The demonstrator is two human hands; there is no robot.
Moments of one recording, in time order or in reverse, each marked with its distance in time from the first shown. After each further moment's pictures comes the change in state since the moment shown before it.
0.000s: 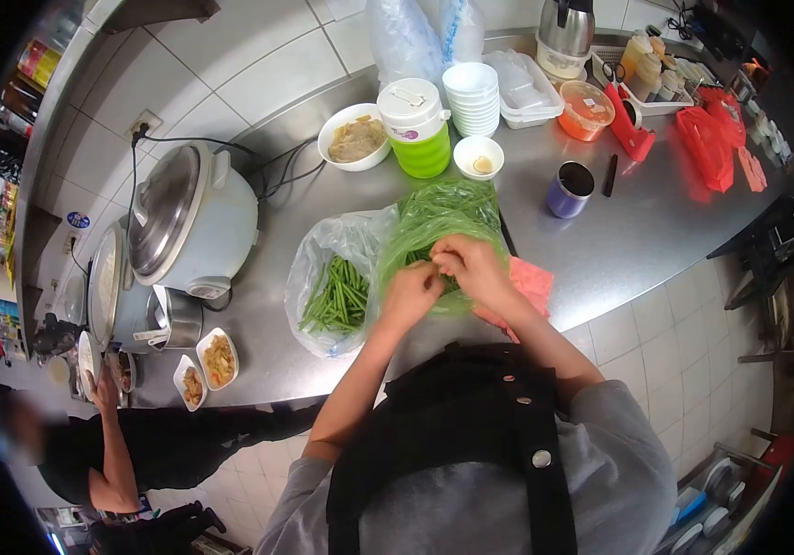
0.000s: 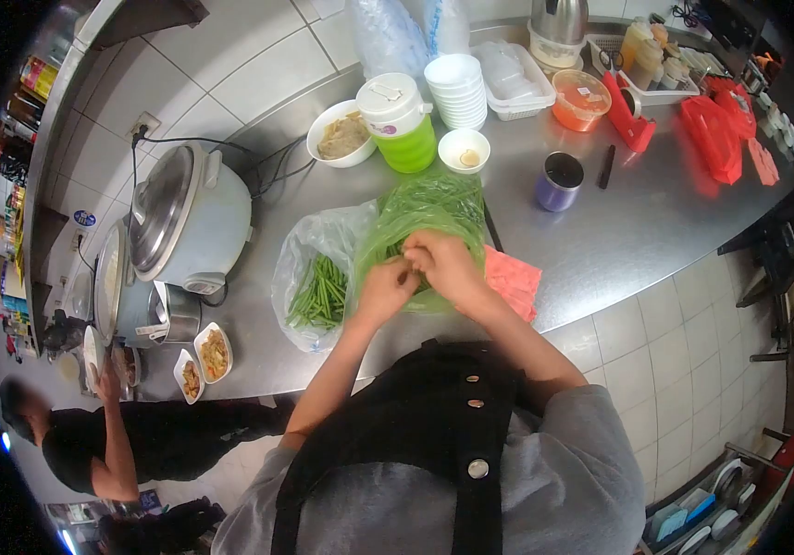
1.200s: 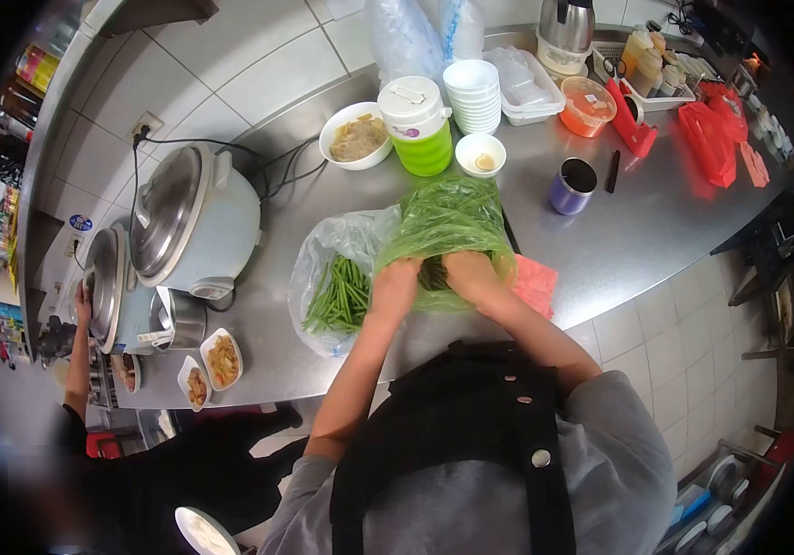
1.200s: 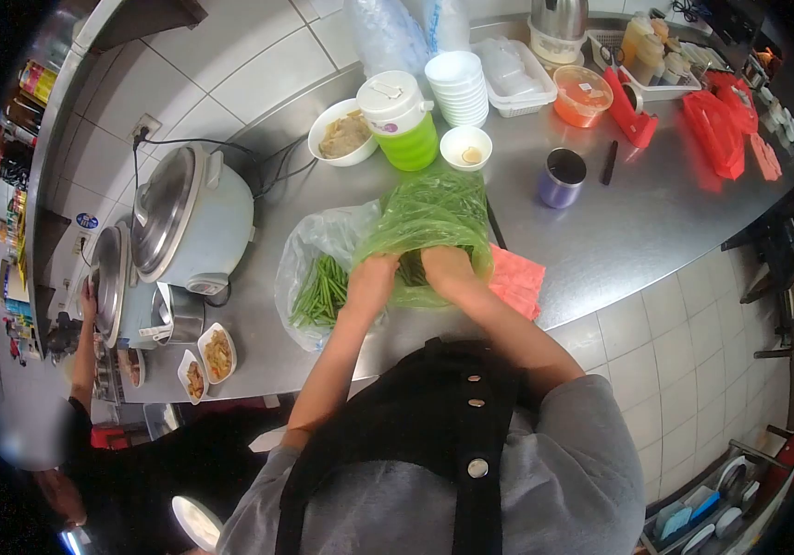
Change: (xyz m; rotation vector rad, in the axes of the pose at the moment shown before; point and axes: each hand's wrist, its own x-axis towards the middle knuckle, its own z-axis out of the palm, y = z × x) left_hand 0.005 -0.038 -0.006 0.480 0.045 0.108; right_hand 0.011 0.070 0.031 -0.829 -0.130 0.033
